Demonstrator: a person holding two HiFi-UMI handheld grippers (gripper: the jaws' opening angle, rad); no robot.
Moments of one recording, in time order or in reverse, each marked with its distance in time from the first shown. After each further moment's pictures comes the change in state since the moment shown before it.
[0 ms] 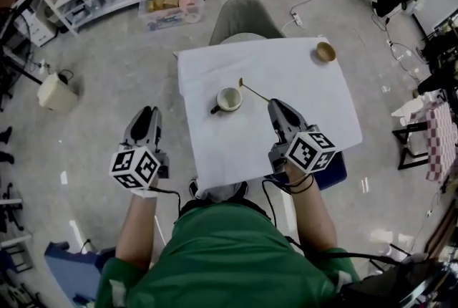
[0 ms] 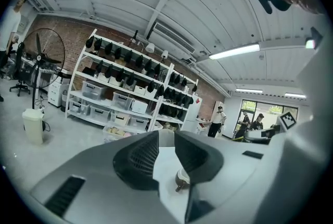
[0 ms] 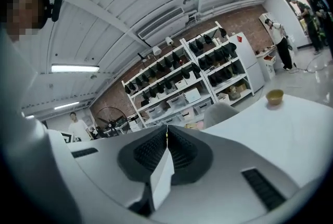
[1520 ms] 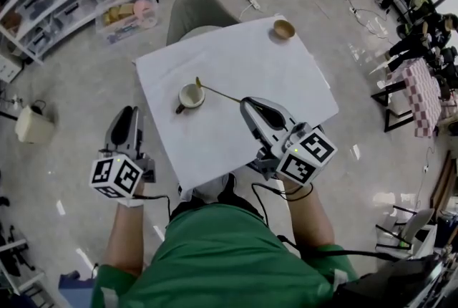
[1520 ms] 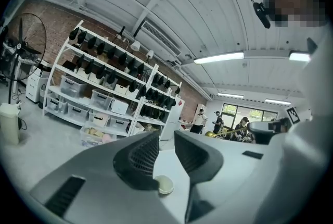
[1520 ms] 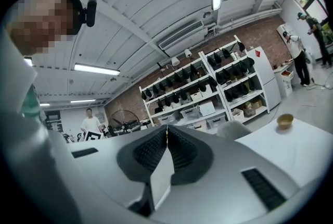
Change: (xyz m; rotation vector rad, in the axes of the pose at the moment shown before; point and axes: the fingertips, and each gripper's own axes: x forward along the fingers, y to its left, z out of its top) left arm 0.028 -0.088 0.010 -0.004 -0.001 -0.202; right arm -0.077 0.053 0.053 -0.140 -0.099 0.152
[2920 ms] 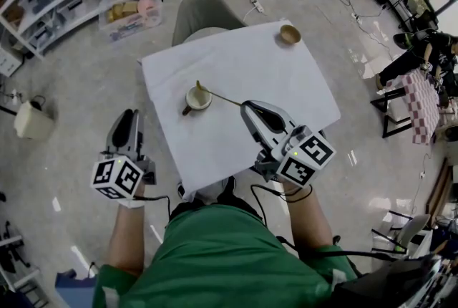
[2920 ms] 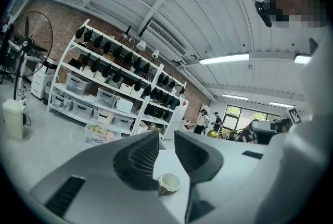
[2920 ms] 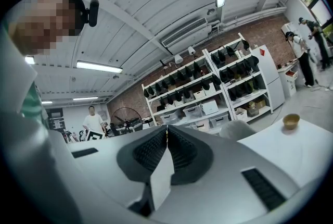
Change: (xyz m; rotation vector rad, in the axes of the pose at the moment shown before) left arm -0.009 0.034 0.004 -0.036 -0.001 0.035; right arm 0.027 0.016 -0.002 -0.020 0.022 0.027
